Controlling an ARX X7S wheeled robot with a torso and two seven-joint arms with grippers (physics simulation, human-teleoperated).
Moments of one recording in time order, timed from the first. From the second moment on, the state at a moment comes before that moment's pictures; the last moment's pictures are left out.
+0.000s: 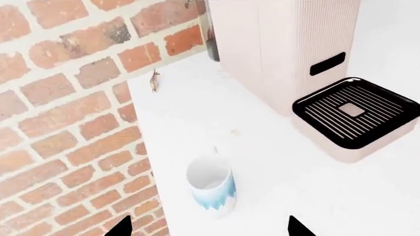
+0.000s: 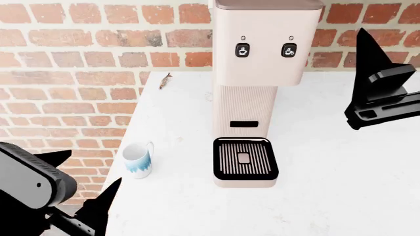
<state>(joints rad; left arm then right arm) -0.52 -0.99 -0.36 0.80 -2.14 -1.39 -0.87 0.99 0.85 0.30 -0.83 1.82 1.26 0.93</state>
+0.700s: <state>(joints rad) -0.30 -0.72 -0.35 0.85 -1.38 -1.44 -0.38 0.89 0.83 0.35 -0.86 1.77 1.25 0.88</state>
